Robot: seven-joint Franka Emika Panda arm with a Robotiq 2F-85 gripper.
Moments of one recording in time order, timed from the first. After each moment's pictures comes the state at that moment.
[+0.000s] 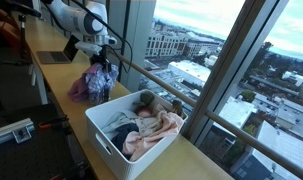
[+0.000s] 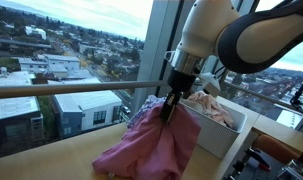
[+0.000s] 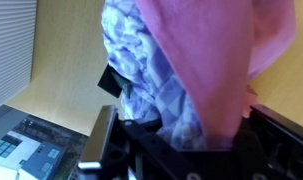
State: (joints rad) arm 0.31 0.39 0.19 -1.95 -0.22 2.42 0.10
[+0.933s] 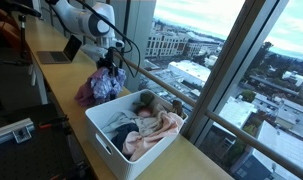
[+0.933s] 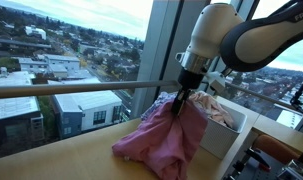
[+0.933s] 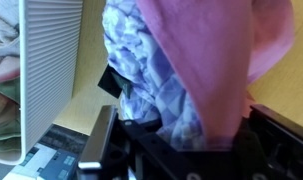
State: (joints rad) arm 0.27 0.35 0.14 -2.00 -0.22 2.42 0.09
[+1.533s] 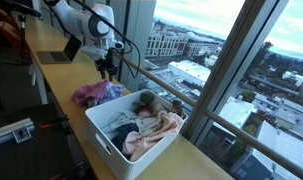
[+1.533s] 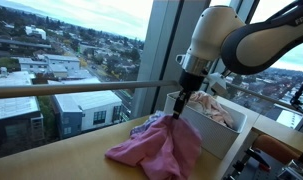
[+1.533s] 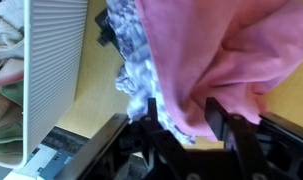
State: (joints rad) arm 0.27 0.35 0.13 -2.01 -0.24 2.42 0.09
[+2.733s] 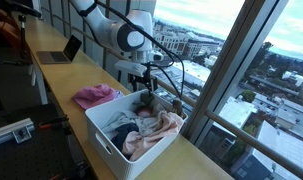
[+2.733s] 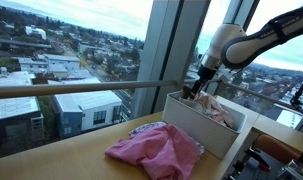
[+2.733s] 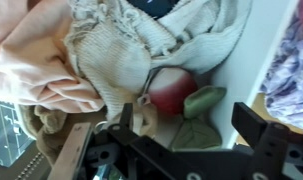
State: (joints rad) arm 0.02 0.37 0.01 -1.97 -0.23 2.52 -0.12
